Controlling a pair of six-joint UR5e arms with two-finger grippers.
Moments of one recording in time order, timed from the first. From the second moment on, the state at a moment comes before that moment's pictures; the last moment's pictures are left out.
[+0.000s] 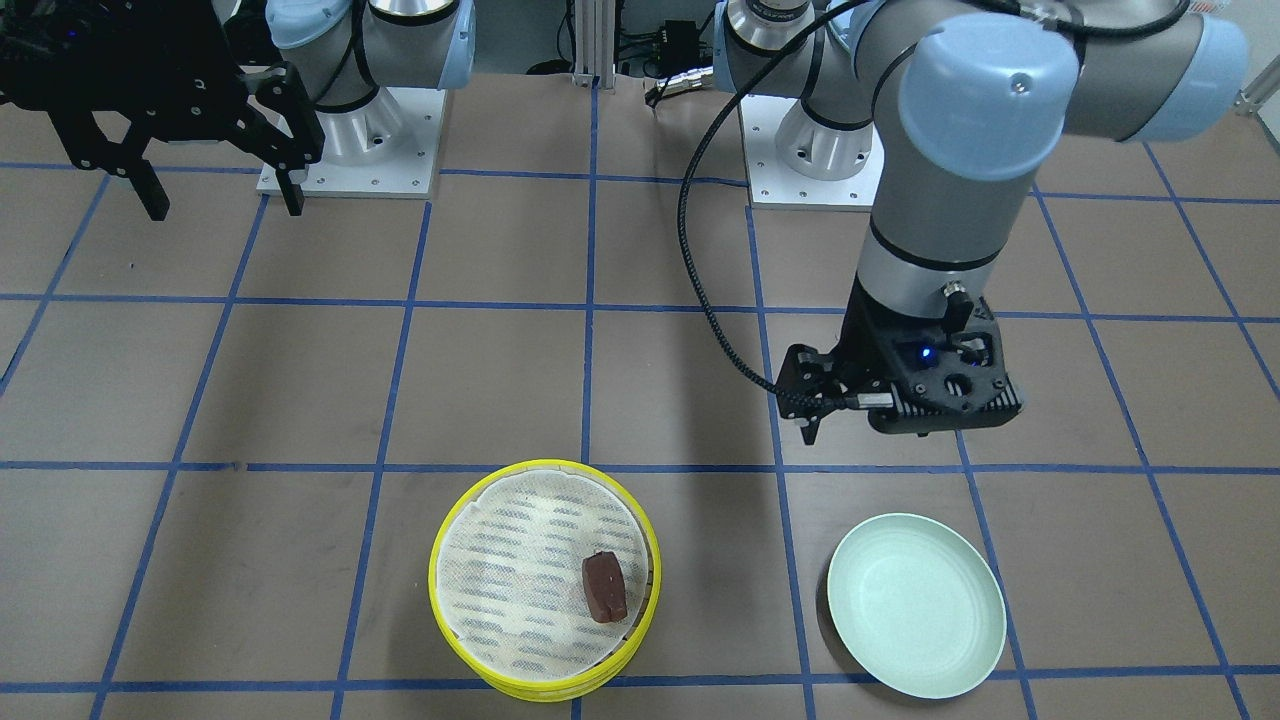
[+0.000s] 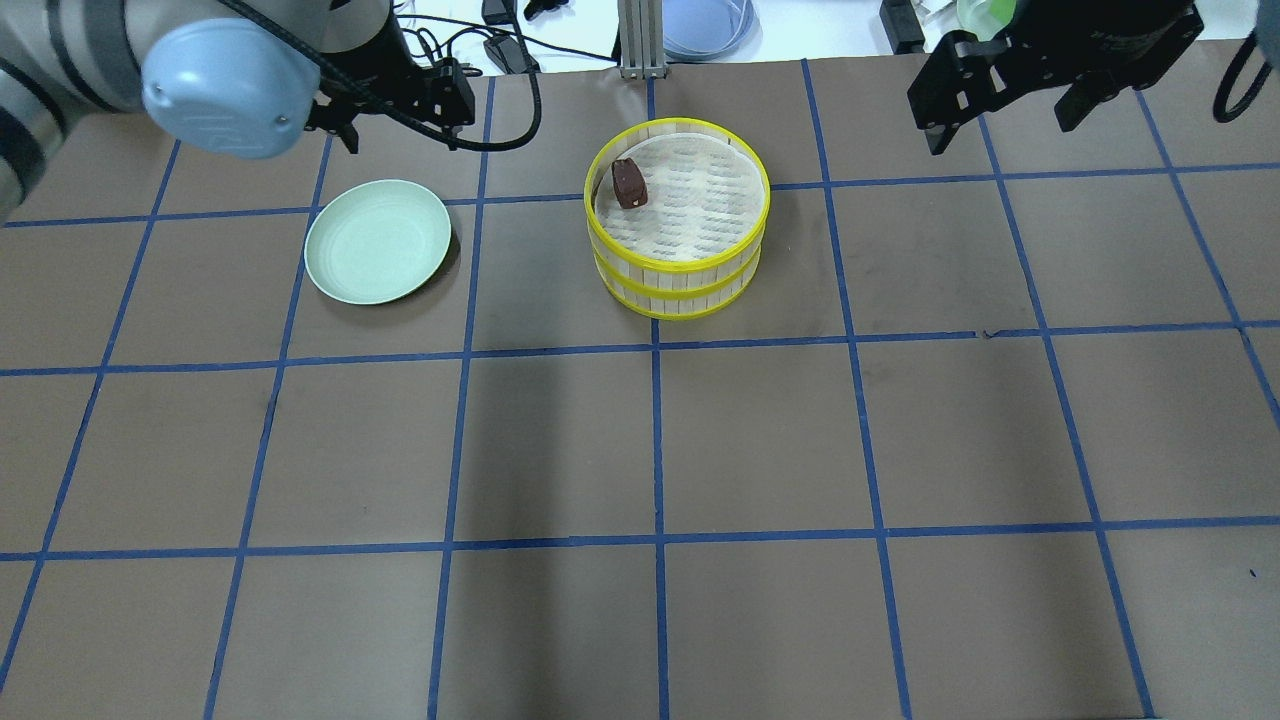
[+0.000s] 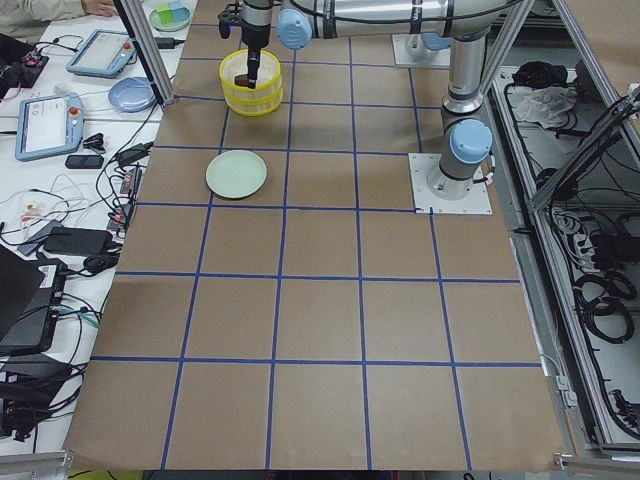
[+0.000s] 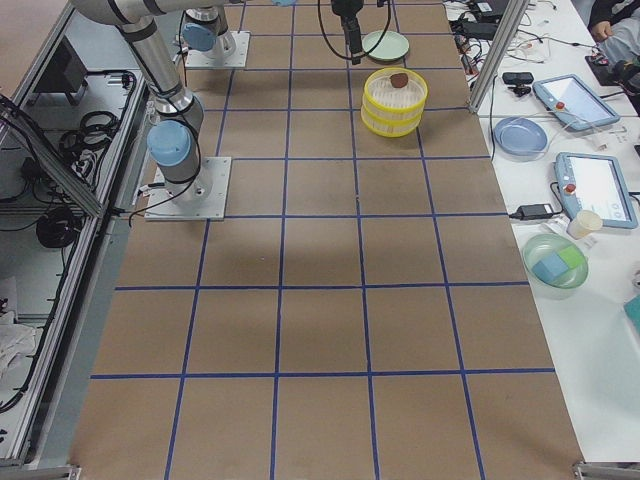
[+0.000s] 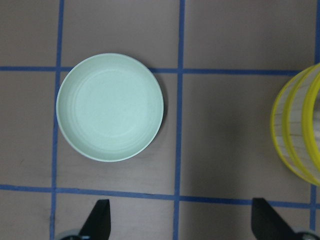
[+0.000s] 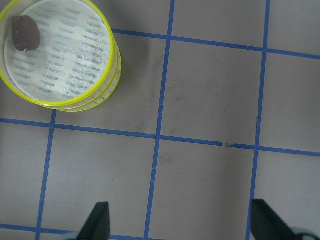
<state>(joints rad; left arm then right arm) -1.63 -1.80 -1.43 -1.35 1.70 -0.09 1.57 -1.63 1.48 -1.63 -1.59 -0.13</state>
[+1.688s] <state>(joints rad) -1.55 -1.61 -1.52 -1.53 1.58 -0.01 1.59 -1.60 1.48 -1.63 -1.51 -0.02</state>
